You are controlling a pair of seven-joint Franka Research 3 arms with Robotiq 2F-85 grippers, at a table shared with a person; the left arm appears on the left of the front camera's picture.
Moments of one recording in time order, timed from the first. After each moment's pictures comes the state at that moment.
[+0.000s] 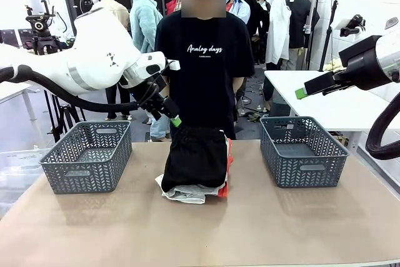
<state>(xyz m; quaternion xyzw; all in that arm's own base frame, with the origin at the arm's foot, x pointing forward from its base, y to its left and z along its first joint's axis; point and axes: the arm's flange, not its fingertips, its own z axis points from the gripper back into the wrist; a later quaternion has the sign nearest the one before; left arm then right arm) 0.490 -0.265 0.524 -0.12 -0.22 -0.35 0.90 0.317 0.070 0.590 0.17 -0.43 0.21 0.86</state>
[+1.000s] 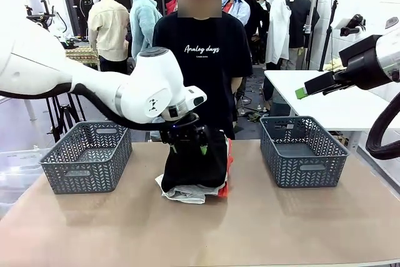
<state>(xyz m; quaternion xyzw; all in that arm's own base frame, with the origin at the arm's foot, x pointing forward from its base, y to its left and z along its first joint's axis) 0.494 -0.360 0.437 -0.07 -0.16 -0.14 0.97 0.316 0.070 0.590 0.17 -0.43 0.21 0.86</state>
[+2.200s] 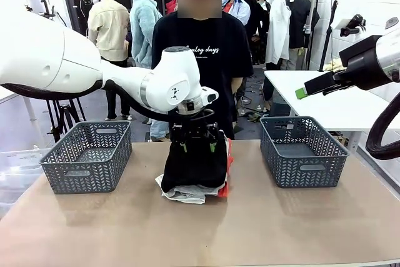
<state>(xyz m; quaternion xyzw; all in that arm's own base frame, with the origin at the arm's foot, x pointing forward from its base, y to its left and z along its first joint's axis) 0.542 -0.392 0.418 -0.07 -0.09 -0.11 0.99 0.316 0.070 0.590 0.17 -0.43 0.21 0.86</state>
